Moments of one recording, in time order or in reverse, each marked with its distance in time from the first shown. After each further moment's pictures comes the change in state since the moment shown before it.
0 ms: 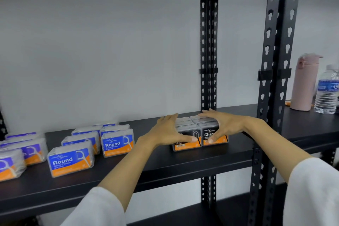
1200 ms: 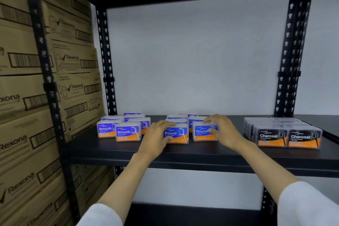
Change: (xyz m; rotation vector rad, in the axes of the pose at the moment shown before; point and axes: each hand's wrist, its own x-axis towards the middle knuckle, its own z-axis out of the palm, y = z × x) left_hand -0.207 -0.182 -0.084 0.117 0.541 -0.139; right_hand 0.073 -0.208 0.146 0.045 0.489 -0.273
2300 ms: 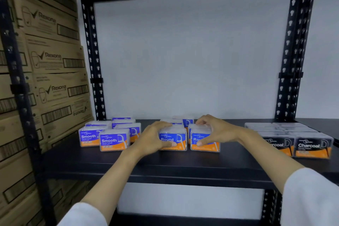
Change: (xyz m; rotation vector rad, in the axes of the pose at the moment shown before) left_hand 0.050 -0.020 0.019 -0.255 -0.188 -0.053; right_hand 0.046 0.011 -0.015 0.081 -0.444 0.015
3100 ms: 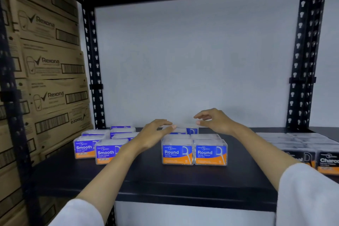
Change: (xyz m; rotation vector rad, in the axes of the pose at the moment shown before) left_hand 0.039 0.004 -0.022 -0.130 -0.007 -0.098; right_hand 0.061 0.000 -0.016 0.108 0.245 -0.023
